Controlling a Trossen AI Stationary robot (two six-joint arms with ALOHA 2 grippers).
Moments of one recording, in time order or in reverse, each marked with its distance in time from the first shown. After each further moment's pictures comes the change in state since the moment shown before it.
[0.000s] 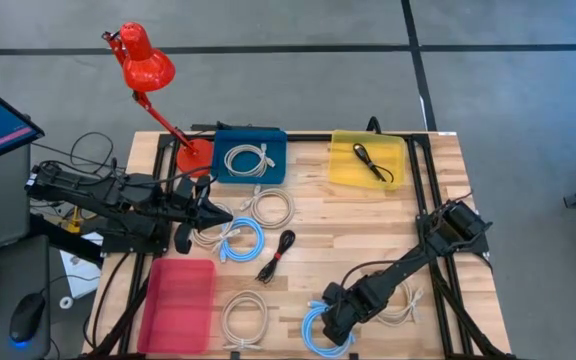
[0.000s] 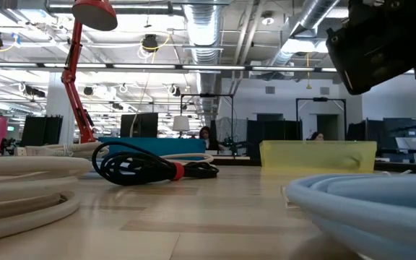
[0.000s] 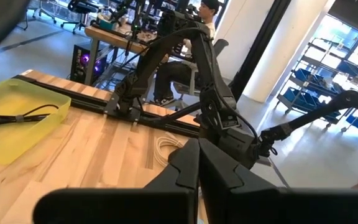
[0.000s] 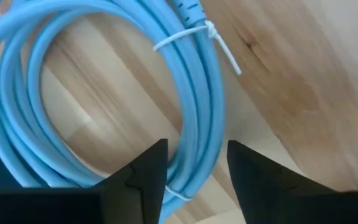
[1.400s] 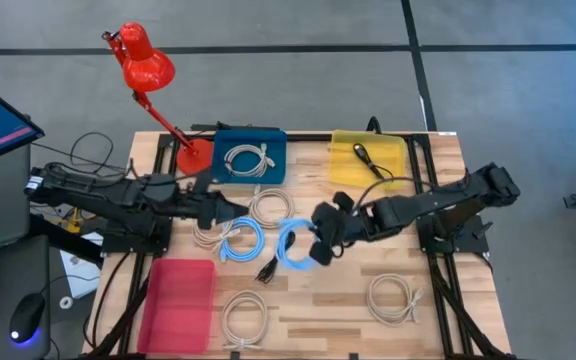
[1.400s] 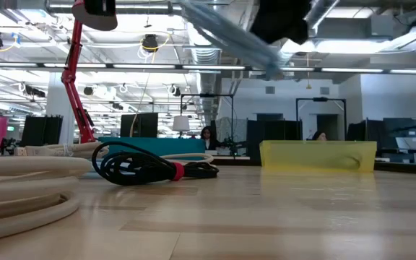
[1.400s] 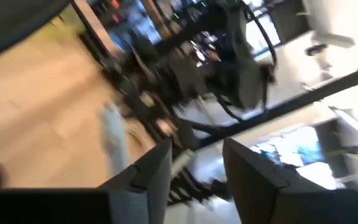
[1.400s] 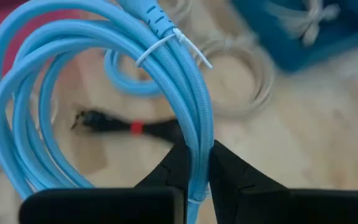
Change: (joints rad) left arm 0.078 0.135 0.000 0.099 -0.003 -0.711; right arm -0.380 -0.419 0.000 0.007 0.536 -0.790
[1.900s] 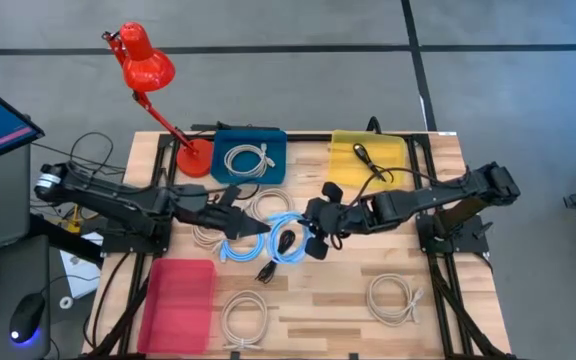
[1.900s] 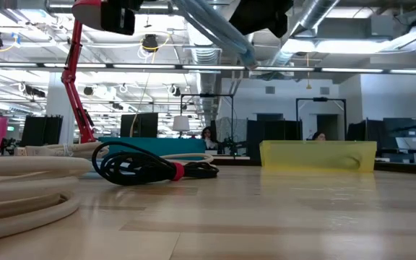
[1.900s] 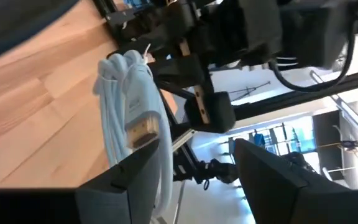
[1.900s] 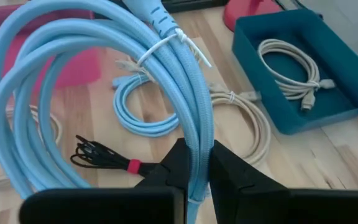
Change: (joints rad) left arm 0.016 0.216 0.000 0.126 0.095 -0.103; right arm -0.040 -0.007 0.000 0.163 -0.024 -0.231
